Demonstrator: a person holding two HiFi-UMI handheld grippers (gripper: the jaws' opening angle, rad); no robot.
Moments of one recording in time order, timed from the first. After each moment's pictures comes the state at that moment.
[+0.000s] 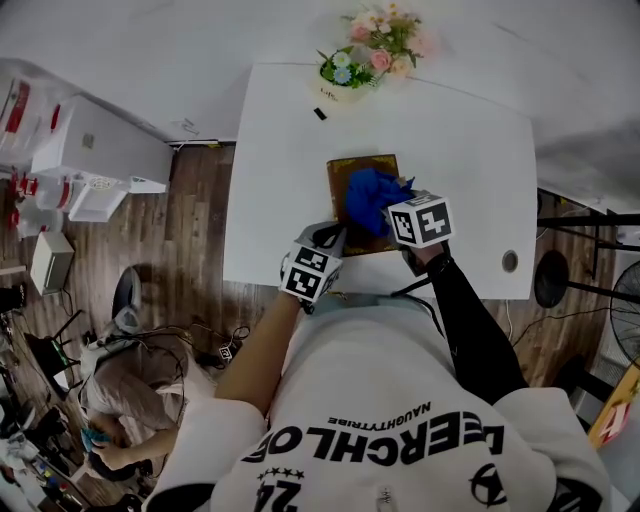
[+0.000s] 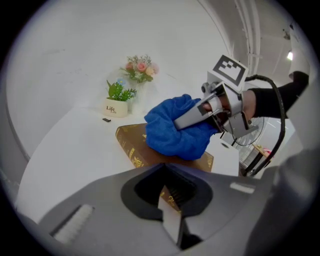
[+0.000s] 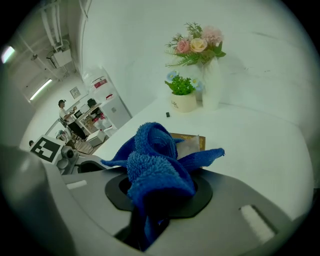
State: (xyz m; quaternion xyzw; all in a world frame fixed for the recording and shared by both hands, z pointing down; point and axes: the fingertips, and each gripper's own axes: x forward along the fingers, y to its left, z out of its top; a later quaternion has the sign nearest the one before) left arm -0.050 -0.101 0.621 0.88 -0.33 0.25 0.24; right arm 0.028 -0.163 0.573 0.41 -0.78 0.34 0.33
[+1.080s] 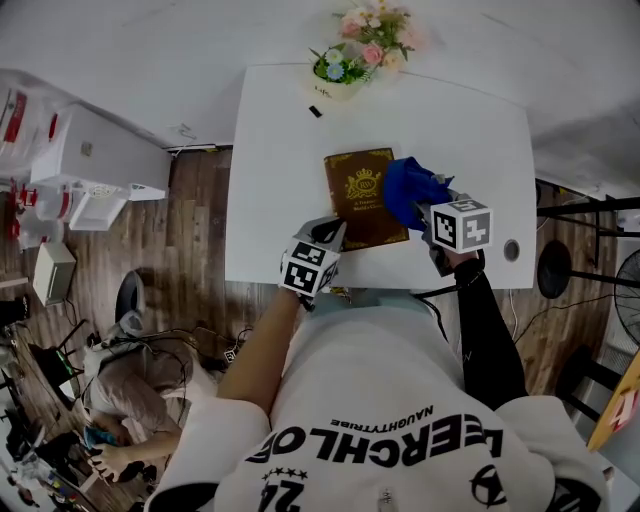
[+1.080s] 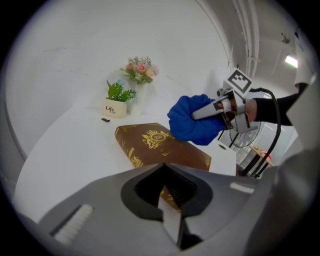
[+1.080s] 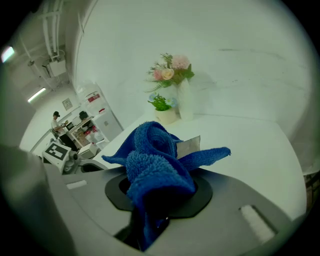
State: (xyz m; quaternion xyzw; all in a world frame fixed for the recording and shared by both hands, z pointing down) left arm -0.051 -0.097 0.613 0.88 -0.32 0.24 0.25; right arm 0.099 -0.150 0.535 0.49 -0.77 0.32 0.26
